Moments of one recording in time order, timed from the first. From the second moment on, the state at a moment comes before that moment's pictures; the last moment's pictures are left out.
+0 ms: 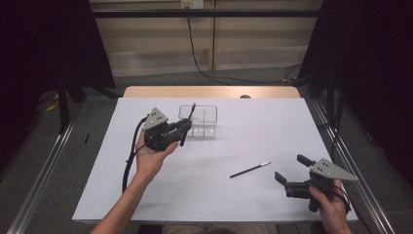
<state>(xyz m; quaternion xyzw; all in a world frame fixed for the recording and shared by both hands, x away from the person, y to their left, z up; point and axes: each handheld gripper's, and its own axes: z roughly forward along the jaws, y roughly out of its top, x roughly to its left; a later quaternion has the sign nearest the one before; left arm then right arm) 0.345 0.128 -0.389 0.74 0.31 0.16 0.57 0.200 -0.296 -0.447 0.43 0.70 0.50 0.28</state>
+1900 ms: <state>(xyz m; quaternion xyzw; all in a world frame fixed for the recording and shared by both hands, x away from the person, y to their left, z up) 0.402 0.059 -0.362 0.74 0.29 0.19 0.58 0.199 -0.298 -0.447 0.43 0.69 0.51 0.28</state>
